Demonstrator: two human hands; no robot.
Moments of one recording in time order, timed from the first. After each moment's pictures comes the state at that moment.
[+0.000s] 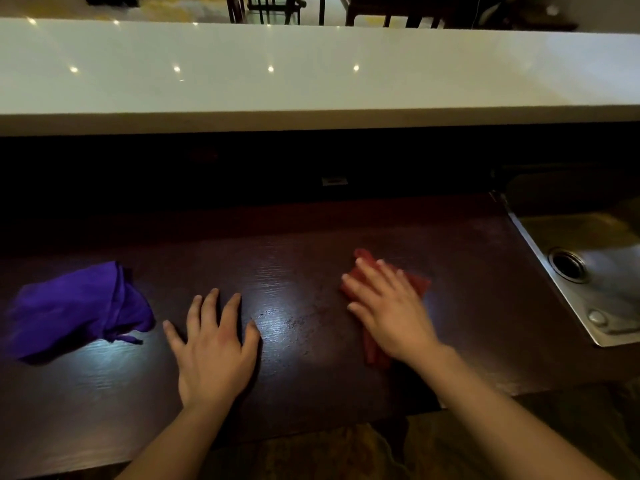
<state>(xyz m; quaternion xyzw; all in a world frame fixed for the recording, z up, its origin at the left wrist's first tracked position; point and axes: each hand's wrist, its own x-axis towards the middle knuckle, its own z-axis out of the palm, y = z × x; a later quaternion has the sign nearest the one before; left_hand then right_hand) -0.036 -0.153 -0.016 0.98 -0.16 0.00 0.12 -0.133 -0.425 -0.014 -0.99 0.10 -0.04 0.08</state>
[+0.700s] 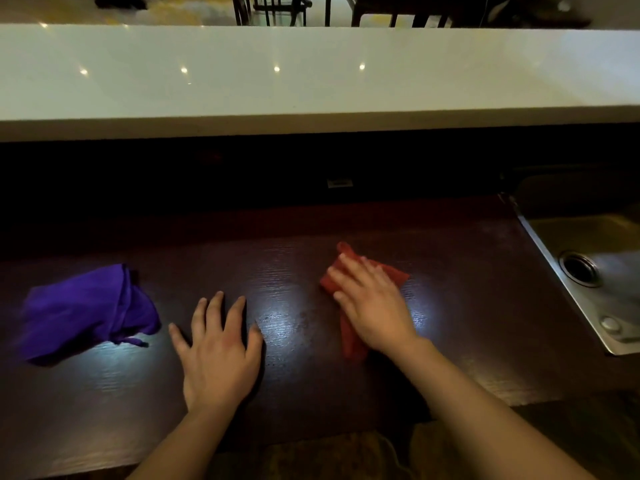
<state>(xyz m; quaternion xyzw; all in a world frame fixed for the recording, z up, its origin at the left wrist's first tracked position) -0.036 -0.153 -0.019 0.98 -0.16 -0.01 0.12 -0.098 -0.407 -0.015 -0.99 0.09 -0.06 0.13</state>
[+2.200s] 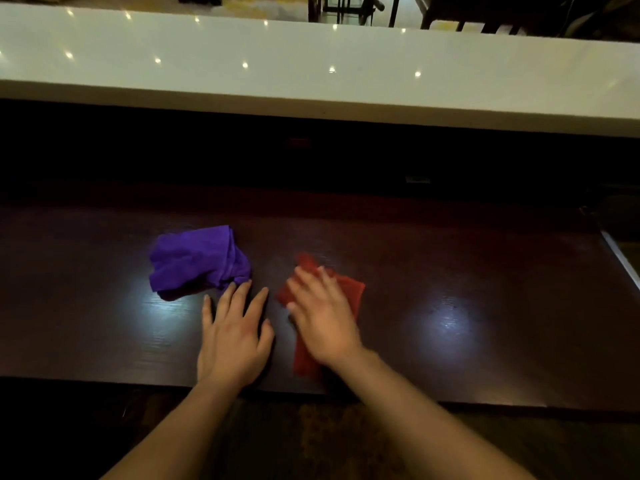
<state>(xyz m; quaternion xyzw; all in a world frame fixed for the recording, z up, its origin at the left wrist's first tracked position) -0.026 -0.029 -0.011 0.97 -0.19 -0.03 0.11 -0.056 -0.200 -0.011 -0.97 0.01 -0.04 0.23</state>
